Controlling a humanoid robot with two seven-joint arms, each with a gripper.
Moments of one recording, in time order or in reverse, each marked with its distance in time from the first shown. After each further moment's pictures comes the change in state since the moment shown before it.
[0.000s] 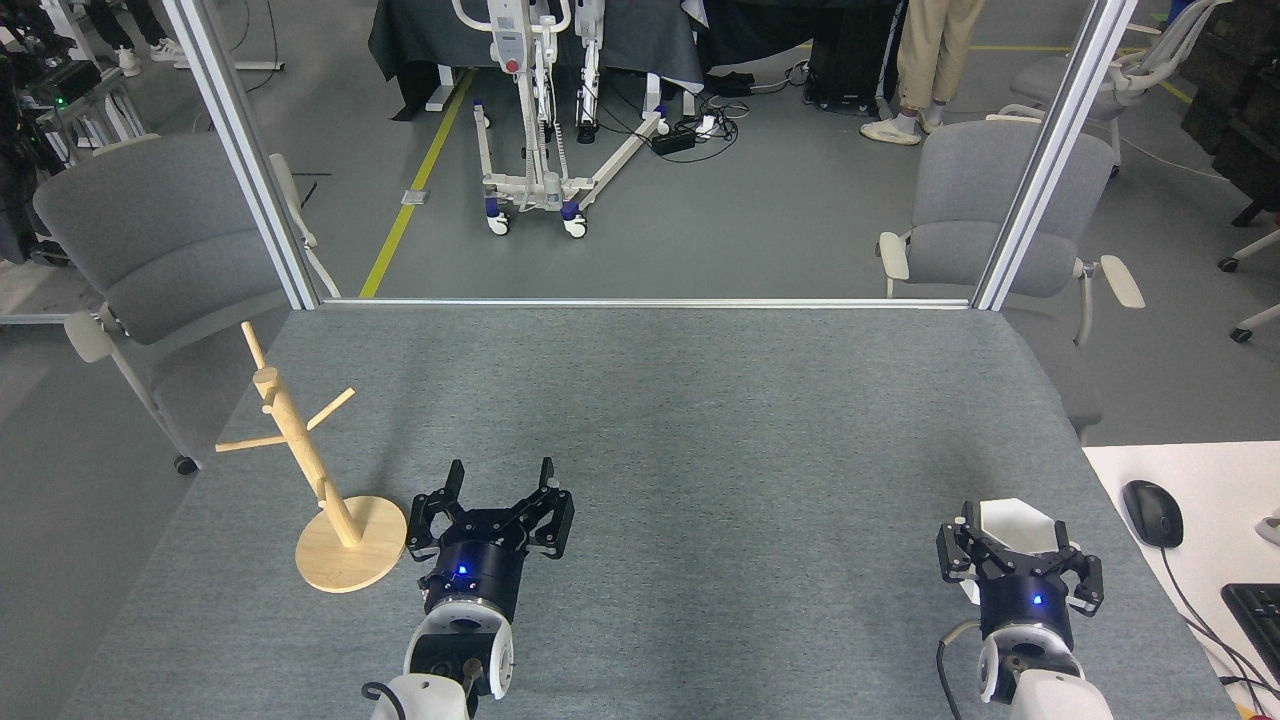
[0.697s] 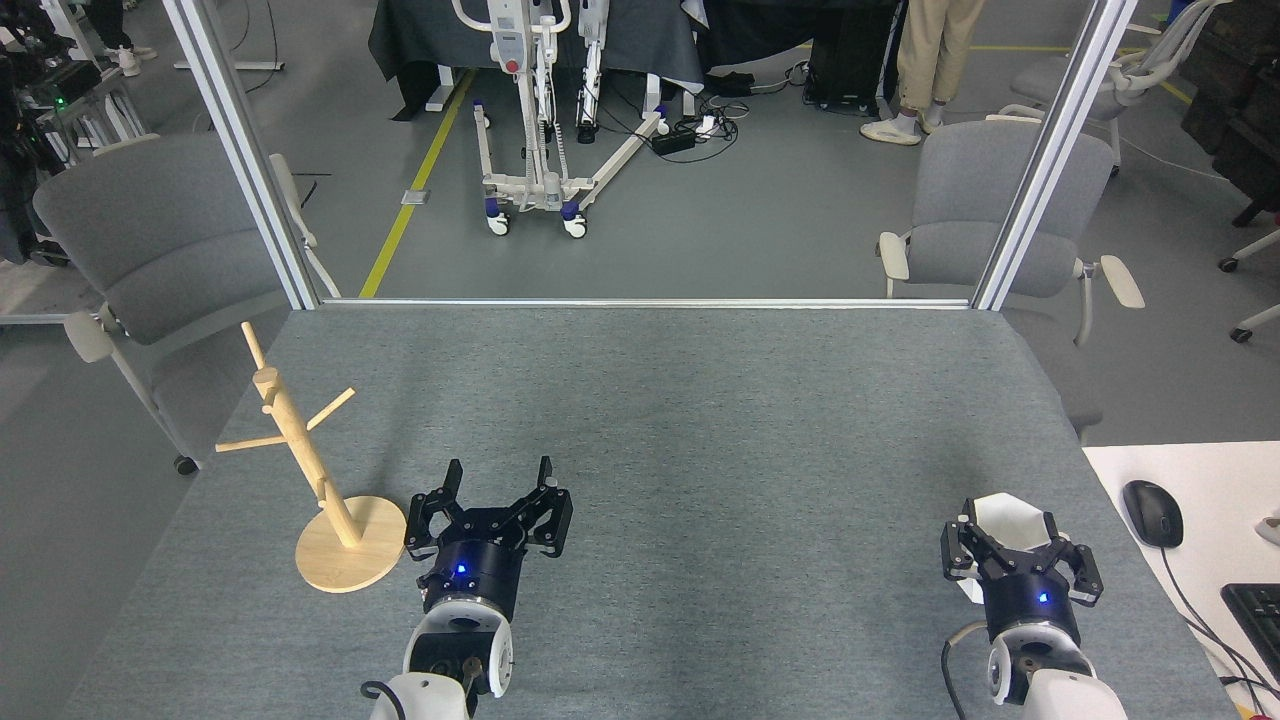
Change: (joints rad) left arm -0.002 0.000 0.001 0.001 0.000 0.005 0.000; right arm 0.001 -0.022 -0.002 0.000 -0.002 -0.096 0.001
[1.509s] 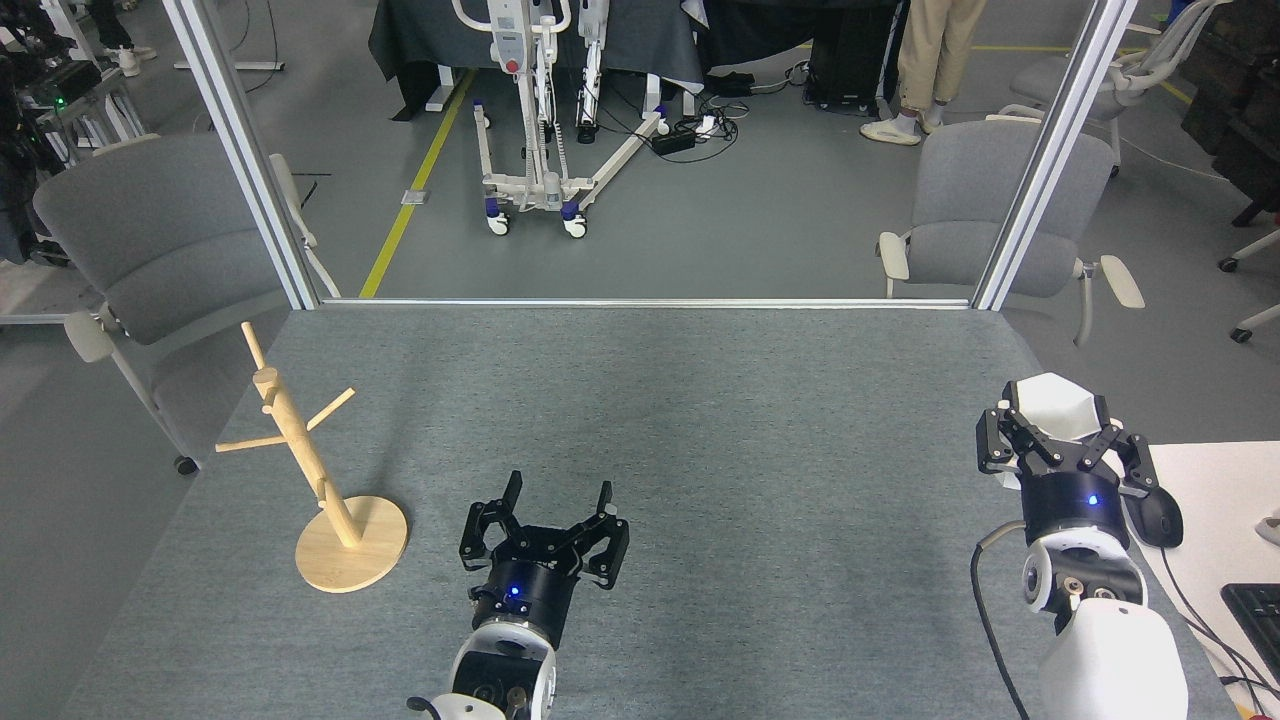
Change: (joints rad) left arm 0.028 0.005 -0.155 -0.008 -0.018 -0.004 0.006; right arm -0.033 -0.006 -0.033 -0.376 -0.010 0.030 0.182
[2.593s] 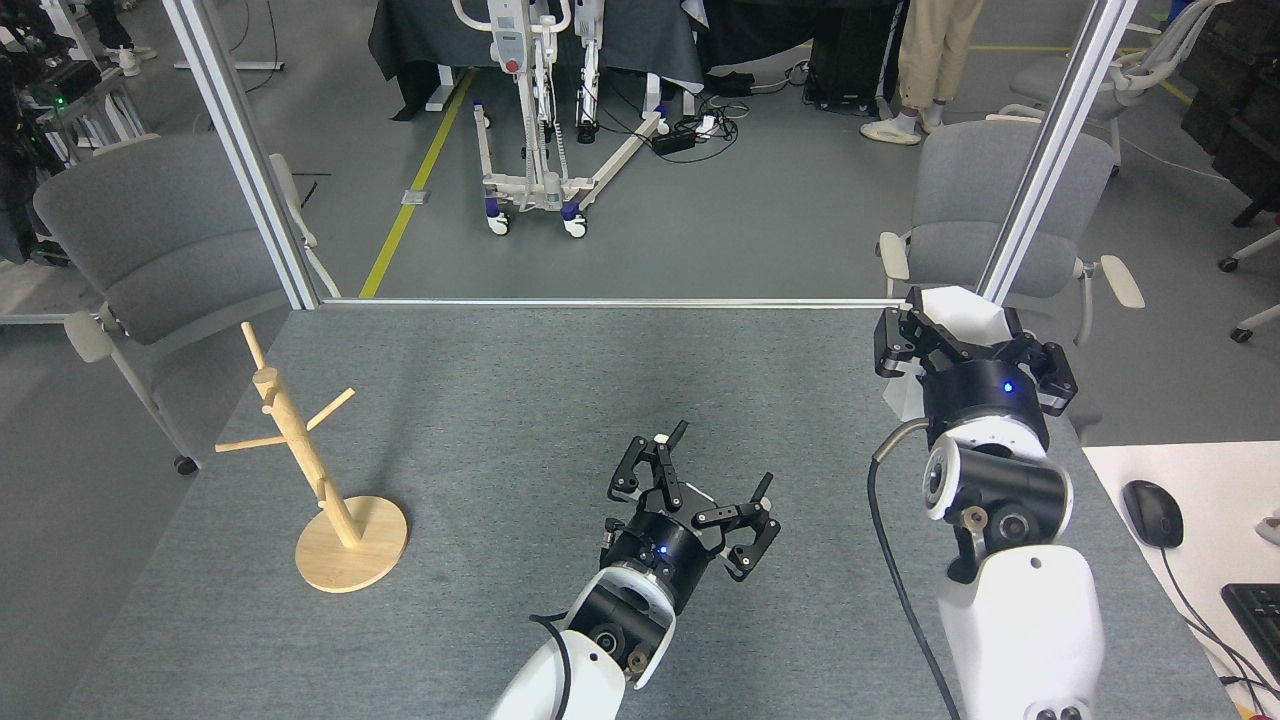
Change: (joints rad) left arm -0.242 -0.018 -0.344 0.115 -0.096 -0.032 -0.085; right arm -0.083 0.116 0.285 -0.502 0.116 0.337 0.680
